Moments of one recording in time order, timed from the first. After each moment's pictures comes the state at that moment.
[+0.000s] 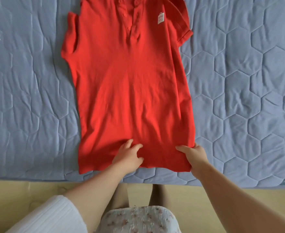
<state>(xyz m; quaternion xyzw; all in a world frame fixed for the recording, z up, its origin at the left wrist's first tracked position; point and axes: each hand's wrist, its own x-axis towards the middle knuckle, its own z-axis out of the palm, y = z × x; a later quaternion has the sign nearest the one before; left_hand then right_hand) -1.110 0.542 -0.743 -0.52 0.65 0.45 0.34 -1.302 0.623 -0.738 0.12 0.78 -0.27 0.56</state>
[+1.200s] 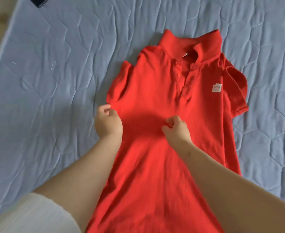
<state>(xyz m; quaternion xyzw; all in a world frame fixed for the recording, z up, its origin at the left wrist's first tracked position) -1.089 0.281 -0.740 -0.86 0.34 0.27 -0.27 -1.248 0.335 -0.762 -0.35 0.80 -0.15 0.47</state>
